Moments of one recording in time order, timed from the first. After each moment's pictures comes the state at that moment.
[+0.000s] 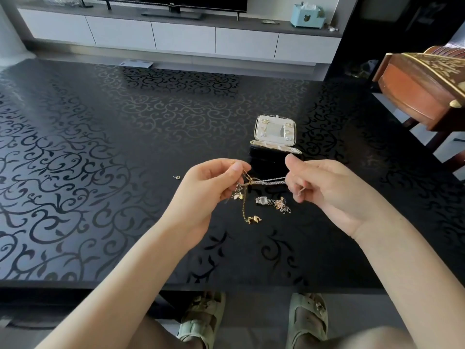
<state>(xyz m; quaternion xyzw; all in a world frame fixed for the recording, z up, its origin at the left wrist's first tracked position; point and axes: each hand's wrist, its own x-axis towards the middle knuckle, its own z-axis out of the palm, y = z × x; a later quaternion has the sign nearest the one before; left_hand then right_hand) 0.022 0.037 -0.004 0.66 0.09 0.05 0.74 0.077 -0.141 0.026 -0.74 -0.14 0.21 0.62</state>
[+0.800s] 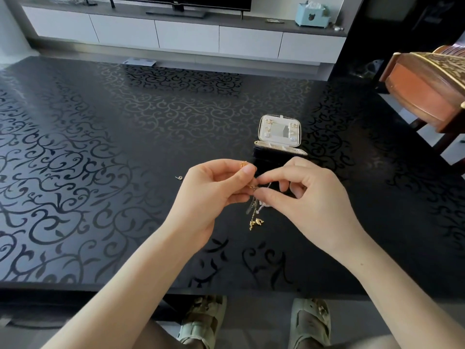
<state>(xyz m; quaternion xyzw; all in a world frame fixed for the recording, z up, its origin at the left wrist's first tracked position) 0.019 0.034 0.004 0.62 0.09 0.04 0.78 0.056 -0.118 0.013 -0.88 -0.25 -0.04 0.40</state>
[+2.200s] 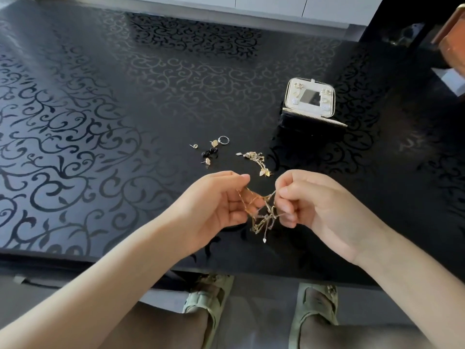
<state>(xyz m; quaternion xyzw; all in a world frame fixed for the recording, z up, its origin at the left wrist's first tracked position) 0.007 0.058 -0.037 0.50 0.19 -0.14 0.83 0.057 -0.105 -0.026 -0.68 -0.14 0.34 0.63</state>
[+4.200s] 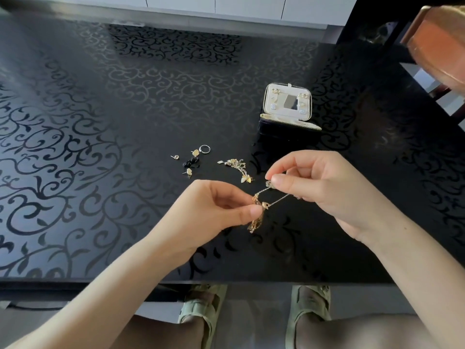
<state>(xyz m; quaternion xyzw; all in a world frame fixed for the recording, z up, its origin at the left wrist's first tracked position) 0.007 0.048 -0.031 0.74 0.08 -0.08 0.66 0.075 -0.125 0.002 -0.81 -0.20 0.21 0.51</state>
